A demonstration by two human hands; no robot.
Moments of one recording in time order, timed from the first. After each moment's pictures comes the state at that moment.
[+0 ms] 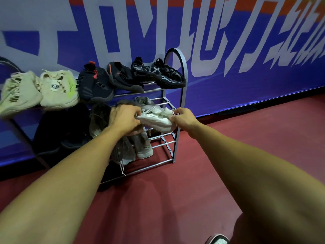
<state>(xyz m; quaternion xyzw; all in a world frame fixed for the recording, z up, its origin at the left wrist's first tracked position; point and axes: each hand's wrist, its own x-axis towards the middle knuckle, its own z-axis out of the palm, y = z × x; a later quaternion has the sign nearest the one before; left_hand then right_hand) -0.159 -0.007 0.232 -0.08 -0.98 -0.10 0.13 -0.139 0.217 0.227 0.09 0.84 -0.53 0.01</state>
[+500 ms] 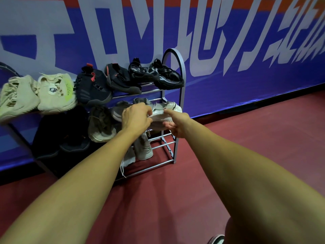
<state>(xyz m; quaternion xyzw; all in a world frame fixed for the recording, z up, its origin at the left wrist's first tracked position) -0.149 0.038 0.237 -0.09 -0.97 -0.12 0.20 -0.142 0.194 0.232 0.24 0.64 -0.72 0.07</state>
